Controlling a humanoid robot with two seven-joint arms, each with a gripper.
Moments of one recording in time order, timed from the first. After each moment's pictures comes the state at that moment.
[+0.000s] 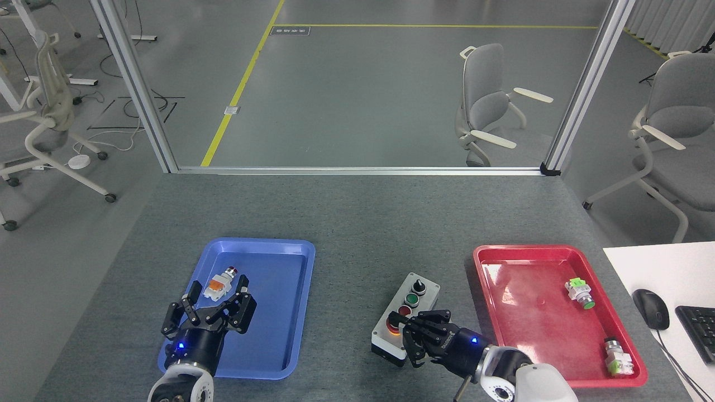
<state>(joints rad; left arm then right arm) -0.12 0.06 0.00 -1.38 -1.21 -0.05 0.09 -0.35 -0.14 0.32 -0.98 1.26 -0.78 -0.03</state>
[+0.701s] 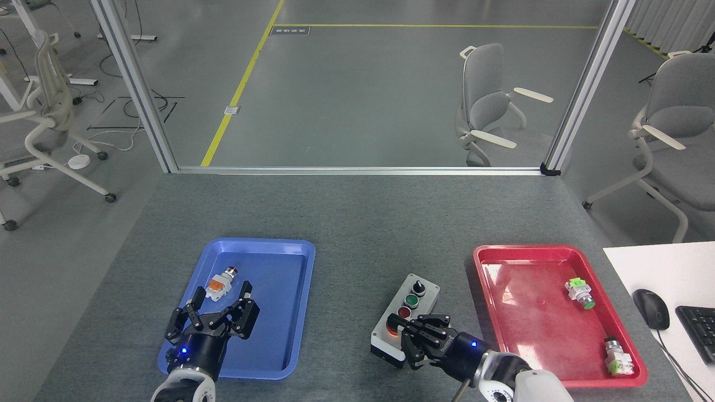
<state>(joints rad) -0.11 0.06 0.00 -1.37 -1.21 -0.07 0.09 -0.34 -0.11 0.25 -0.99 1.21 -0.79 -0.01</state>
